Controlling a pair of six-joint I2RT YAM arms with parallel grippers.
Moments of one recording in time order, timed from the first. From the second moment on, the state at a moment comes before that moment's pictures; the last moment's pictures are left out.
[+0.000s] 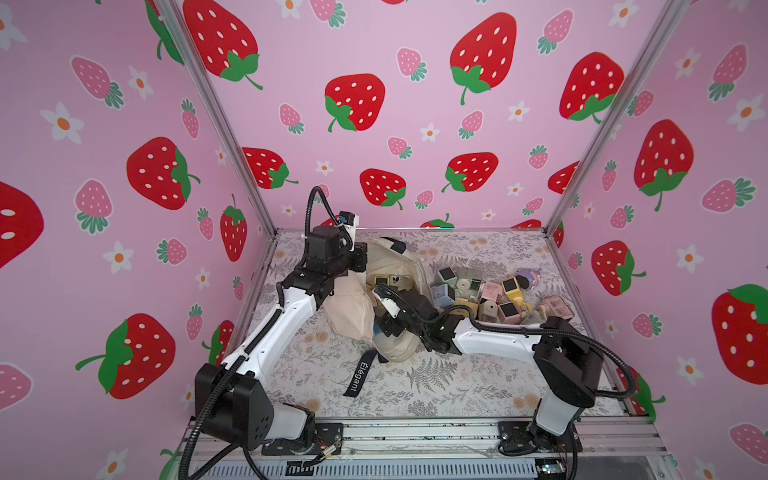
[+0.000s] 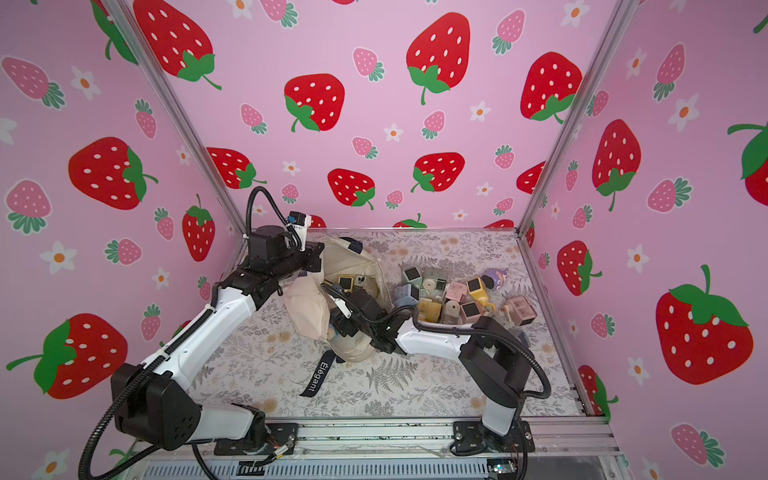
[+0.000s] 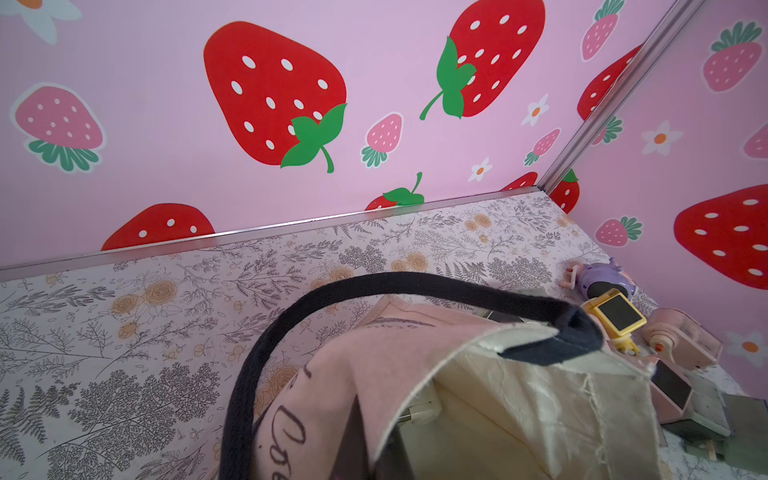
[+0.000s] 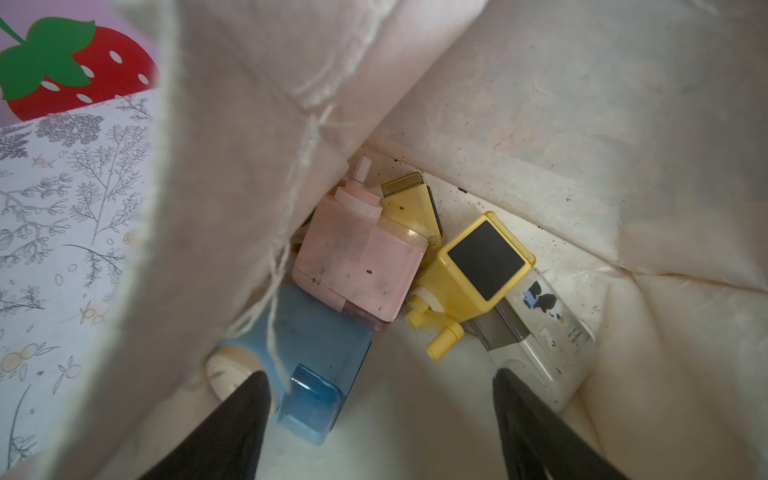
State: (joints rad) left arm -0.28 1.39 1.21 -0.23 0.18 -0.09; right arm 1.09 1.77 1.09 0.18 0.18 -0.07
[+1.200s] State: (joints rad) left arm -0.28 1.36 1.15 -0.15 0.22 -0.08; right arm 0.98 2.19 1.48 0.14 0.49 0.30
